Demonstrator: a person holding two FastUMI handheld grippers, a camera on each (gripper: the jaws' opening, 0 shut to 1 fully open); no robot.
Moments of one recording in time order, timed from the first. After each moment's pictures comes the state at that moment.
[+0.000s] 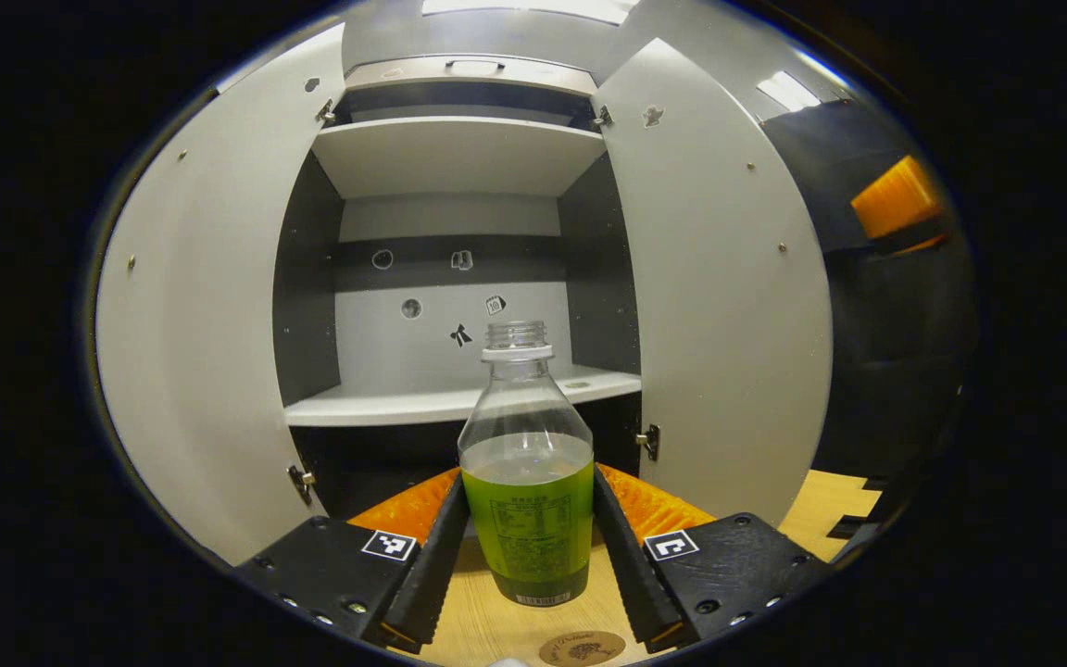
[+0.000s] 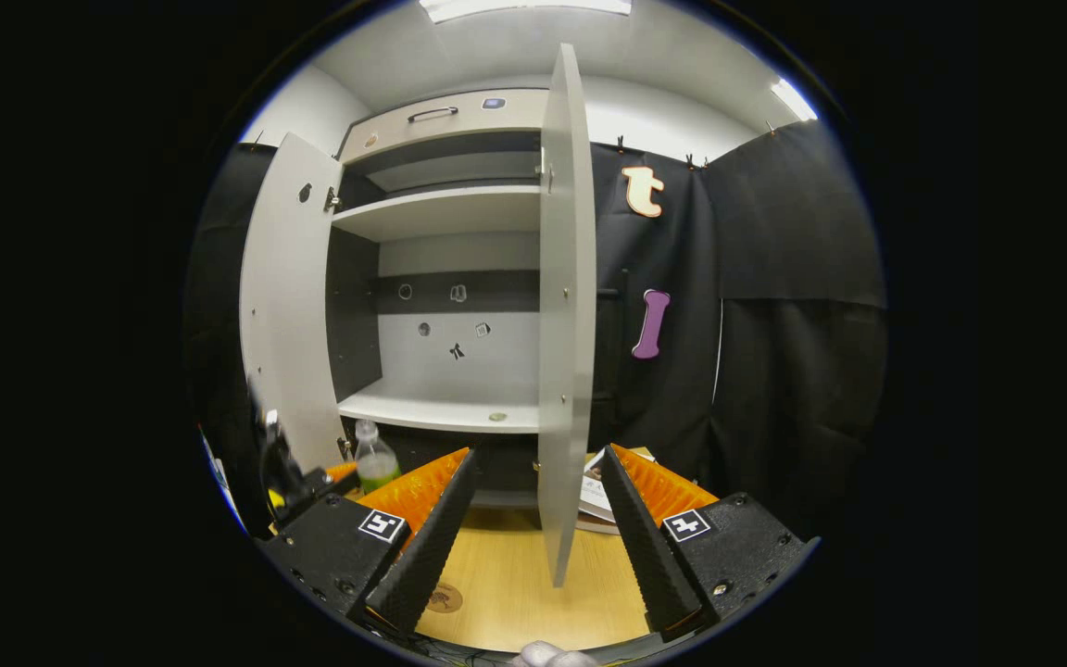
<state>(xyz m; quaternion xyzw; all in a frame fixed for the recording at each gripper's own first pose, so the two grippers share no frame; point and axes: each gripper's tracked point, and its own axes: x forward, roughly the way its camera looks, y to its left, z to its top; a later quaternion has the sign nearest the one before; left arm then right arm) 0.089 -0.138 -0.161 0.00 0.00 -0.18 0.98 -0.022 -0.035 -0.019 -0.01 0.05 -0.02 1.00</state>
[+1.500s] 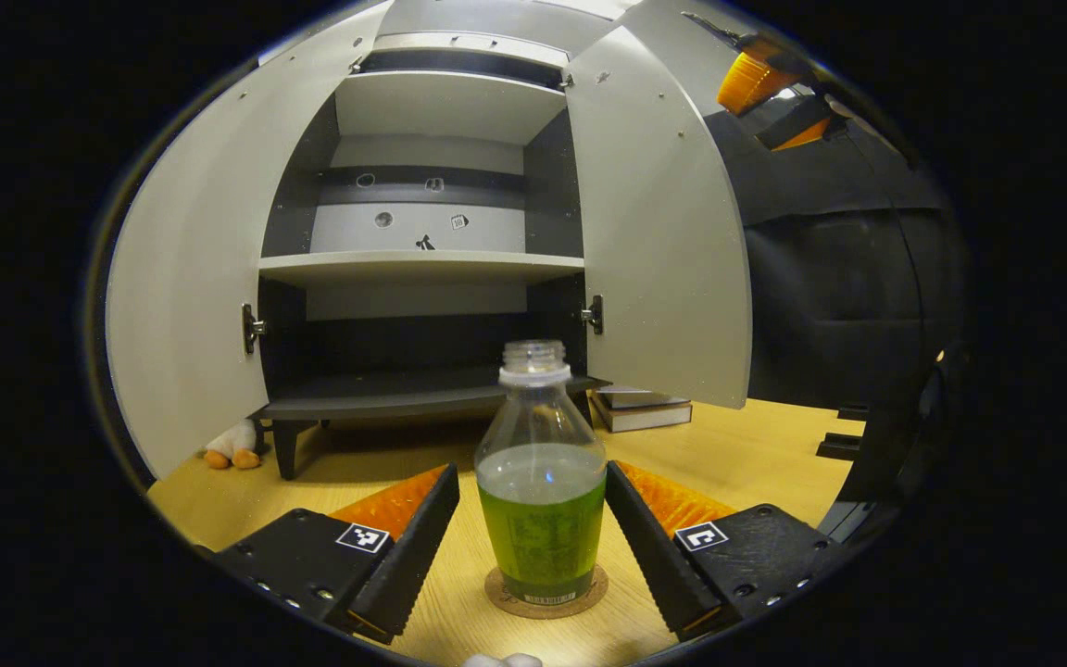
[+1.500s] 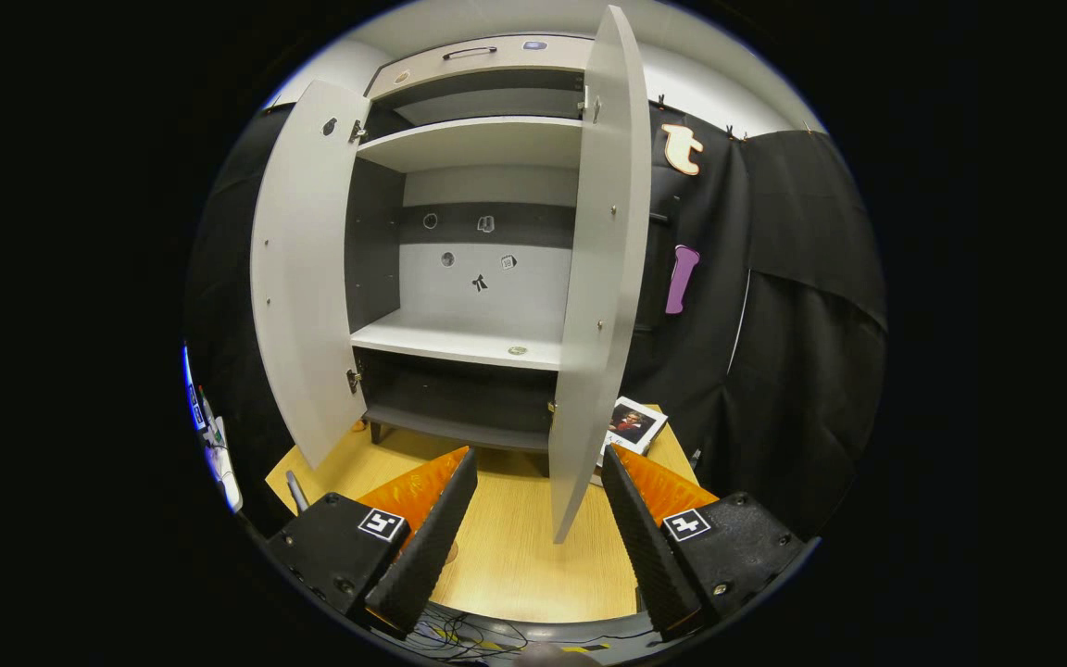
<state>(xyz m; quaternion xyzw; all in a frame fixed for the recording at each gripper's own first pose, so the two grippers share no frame) 0.038 -0.154 -0.298 -0.01 0.02 -0.23 0.97 -0.026 -0.017 -0.066 -0.04 0.15 0.01 0.99</state>
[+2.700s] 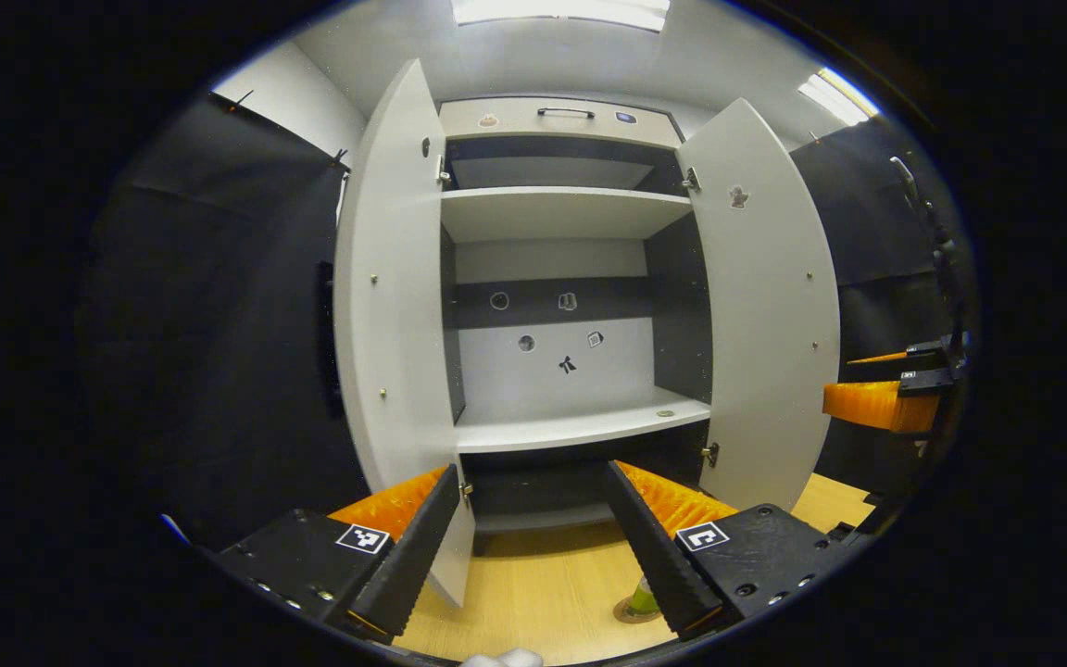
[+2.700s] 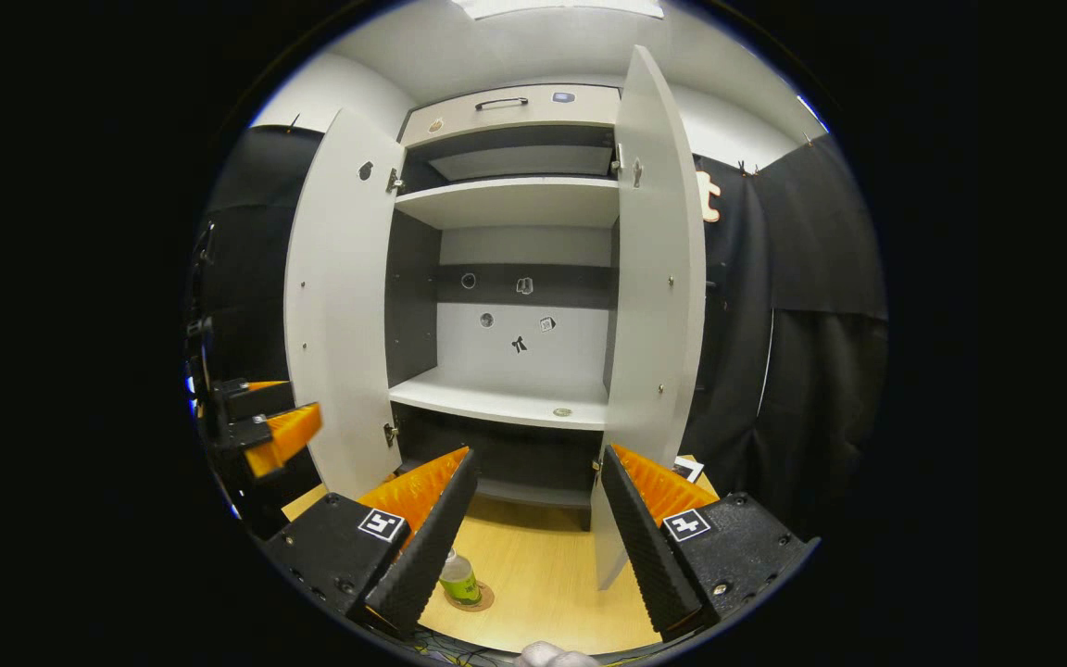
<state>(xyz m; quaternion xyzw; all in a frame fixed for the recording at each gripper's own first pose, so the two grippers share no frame) -0.020 0.022 -0.049 0.01 0.03 -0.04 1.00 -0.016 0.036 -0.039 -0.03 0.04 0.07 1.00</state>
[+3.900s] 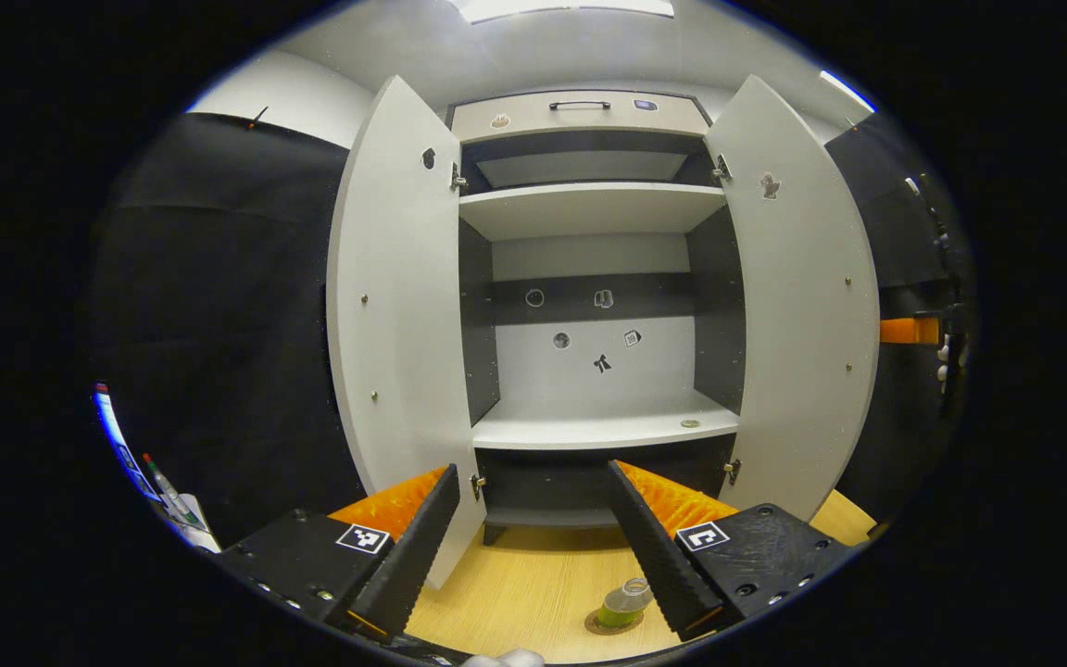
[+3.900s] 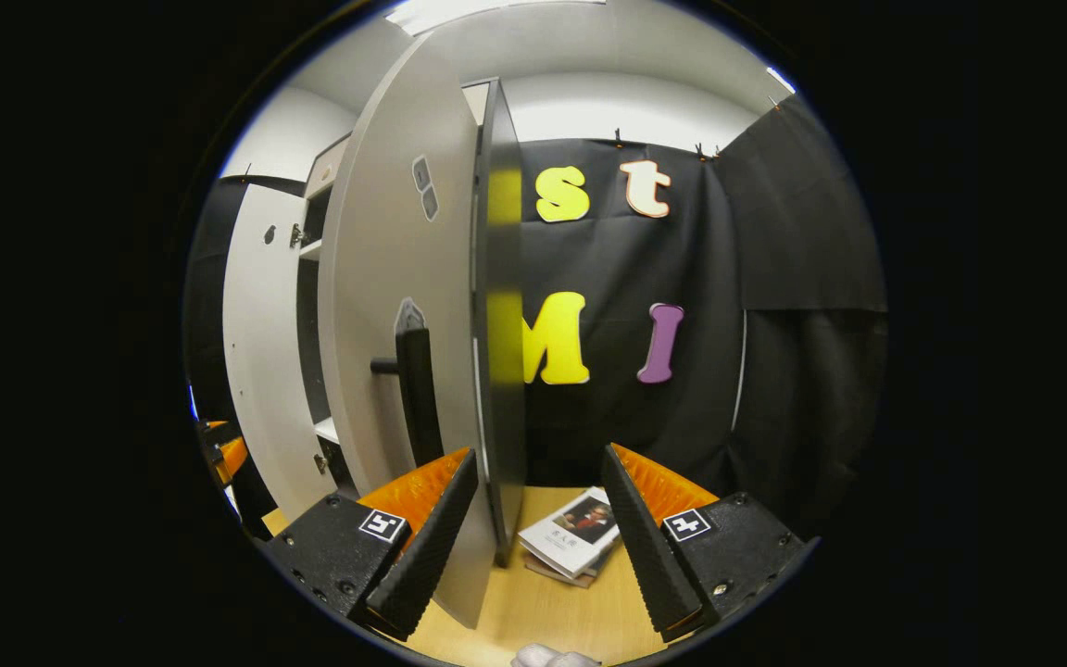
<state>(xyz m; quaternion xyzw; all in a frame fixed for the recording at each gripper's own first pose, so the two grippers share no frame) -0.009 -0.042 -0.030 0.00 0.04 0.07 1.00 0.081 -0.155 0.052 0.00 0.02 0.08 1.00</state>
